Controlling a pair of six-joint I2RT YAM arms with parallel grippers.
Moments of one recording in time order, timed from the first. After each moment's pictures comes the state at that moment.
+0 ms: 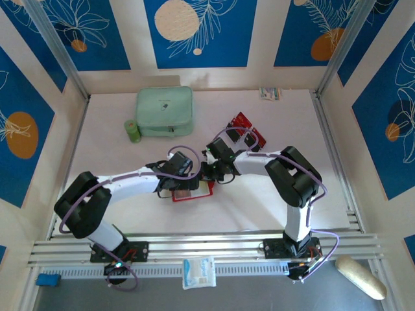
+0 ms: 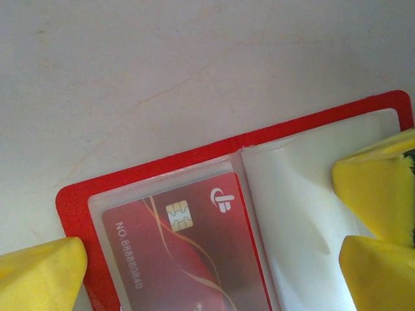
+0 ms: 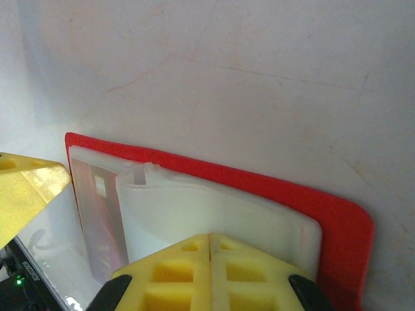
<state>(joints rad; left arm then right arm) -0.76 1.54 0.81 -0.39 -0.12 -0.68 0.70 1.88 1.03 -0.17 -0.46 0.71</state>
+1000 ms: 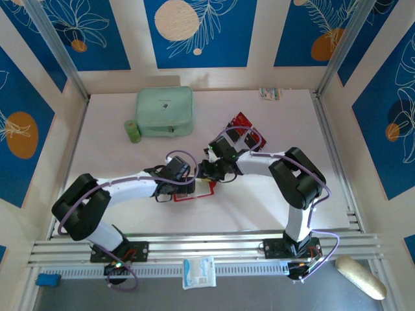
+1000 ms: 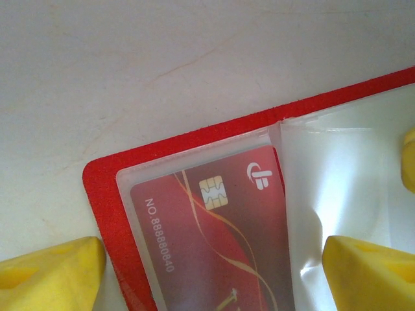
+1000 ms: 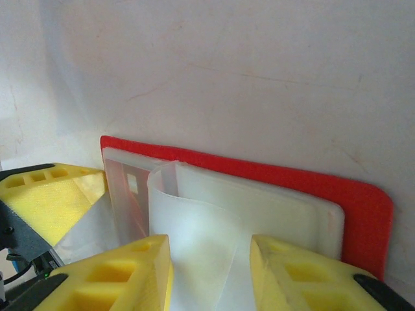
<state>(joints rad) -0.76 1.52 0.73 -0.33 -0.13 -0.68 0.69 1.85 1.01 -0.15 -0.48 0.76</state>
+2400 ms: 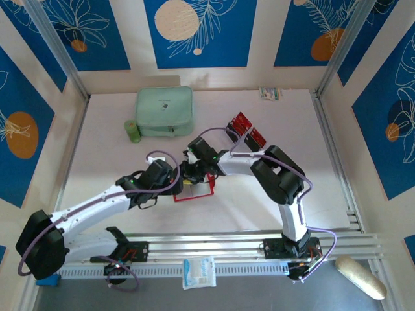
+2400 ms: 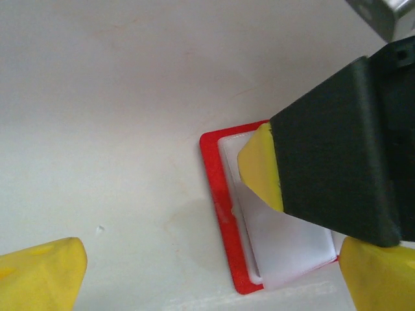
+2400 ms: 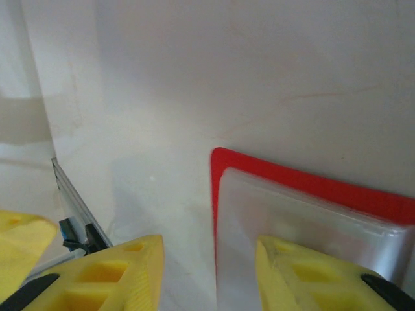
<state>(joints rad) -0.75 1.11 0.65 -0.55 -0.25 -0.69 0.82 2.02 1.20 -0.09 -0.56 0.90</state>
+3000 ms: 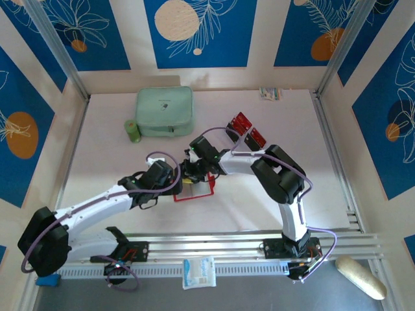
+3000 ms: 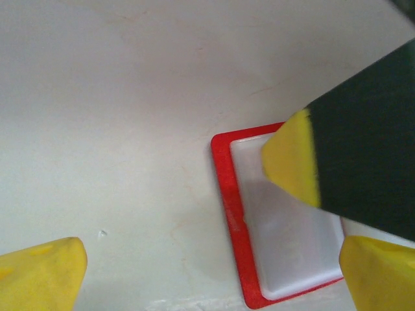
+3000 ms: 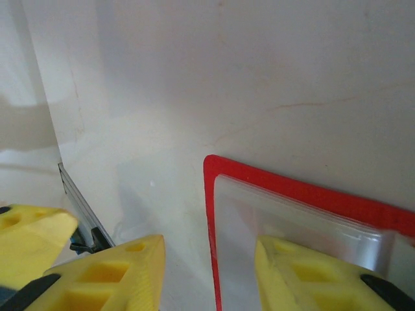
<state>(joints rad) -0.74 1.15 0.63 -0.50 -0.26 -0.70 0.79 2.00 1.19 -0.07 -0.58 0.92</state>
